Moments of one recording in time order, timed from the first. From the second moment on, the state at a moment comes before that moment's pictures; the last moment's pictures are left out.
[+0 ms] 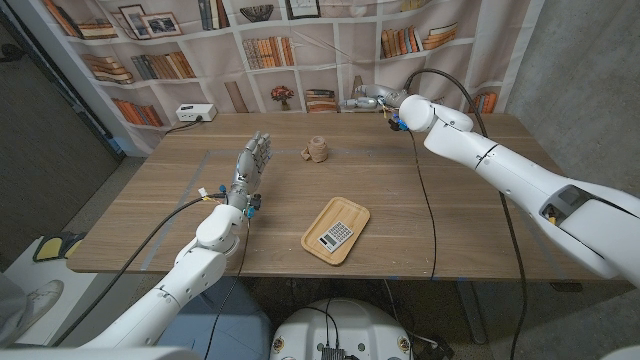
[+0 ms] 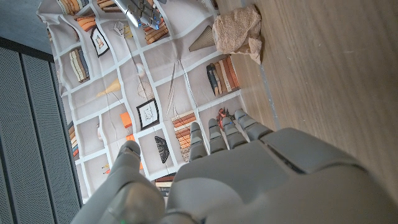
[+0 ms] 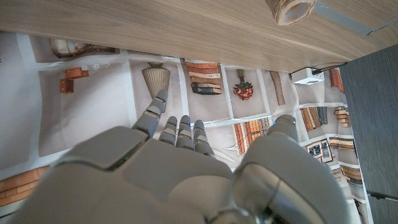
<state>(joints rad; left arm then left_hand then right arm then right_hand) 1.07 0.54 0.34 -1.57 -0.56 -0.34 0.16 0.06 0.05 0.50 -0.12 0.17 0.18 -0.09 0.19 0.18 0.13 -0.03 0.22 0.20 0.07 -0.05 0.19 0.18 0.11 -0.04 0.19 0.17 -0.28 -0.57 -0.85 -1.51 -0.28 -0.33 0.15 0.48 0.08 -0.02 -0.13 0.19 0.04 0.12 0.20 0.18 0.02 0.13 0.21 0.20 -0.09 0.10 0.22 0.19 0.19 0.10 0.21 0.17</state>
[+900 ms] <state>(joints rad) 1.08 0.54 0.34 -1.56 -0.56 -0.35 0.15 0.06 0.05 0.50 -0.12 0.17 0.18 -0.09 0.19 0.18 0.13 -0.03 0.22 0.20 0.07 -0.05 0.19 0.18 0.11 -0.04 0.19 0.17 -0.22 -0.51 -0.92 -1.50 -0.39 -0.42 0.19 0.48 0.08 -0.02 -0.13 0.19 0.04 0.12 0.20 0.18 0.02 0.13 0.21 0.20 -0.09 0.10 0.22 0.19 0.19 0.10 0.20 0.17</state>
